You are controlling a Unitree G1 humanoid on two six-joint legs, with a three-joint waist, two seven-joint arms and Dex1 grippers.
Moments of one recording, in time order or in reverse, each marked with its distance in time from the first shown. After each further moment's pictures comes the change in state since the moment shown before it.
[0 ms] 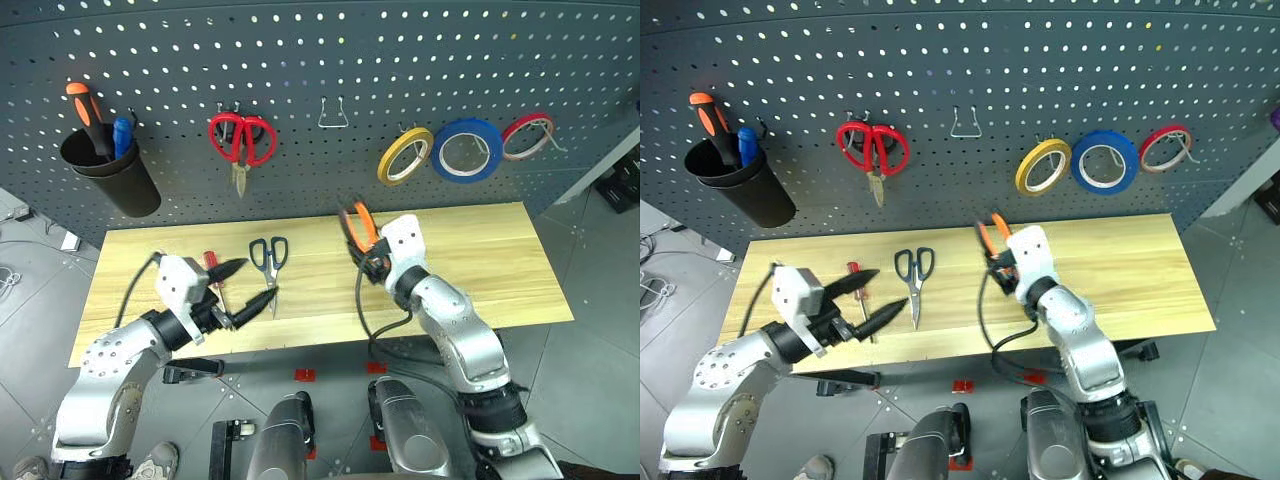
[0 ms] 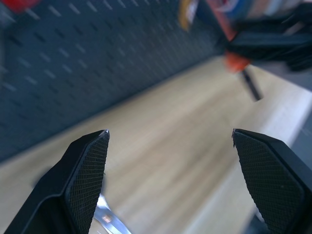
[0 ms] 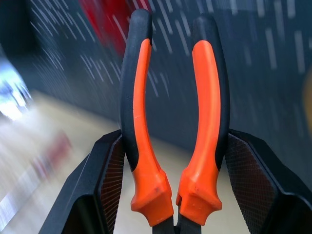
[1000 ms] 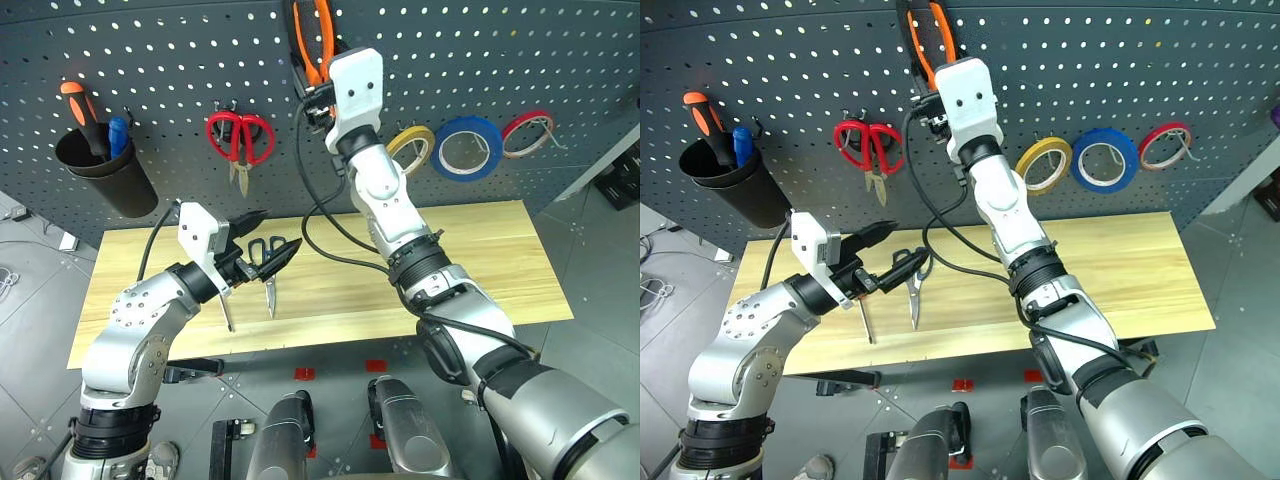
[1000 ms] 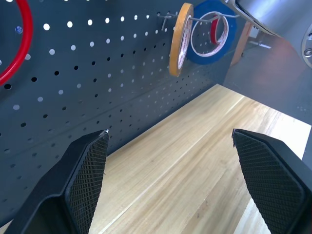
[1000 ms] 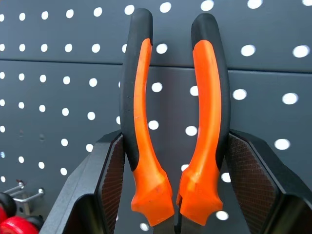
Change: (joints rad) left arm -0.245 -0.027 -0.133 0.035 0.020 0.076 0.088; right arm -0.845 0.139 -0.209 1.300 -0.108 -0.889 -0.302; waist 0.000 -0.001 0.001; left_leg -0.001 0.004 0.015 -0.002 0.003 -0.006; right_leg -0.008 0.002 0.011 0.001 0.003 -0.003
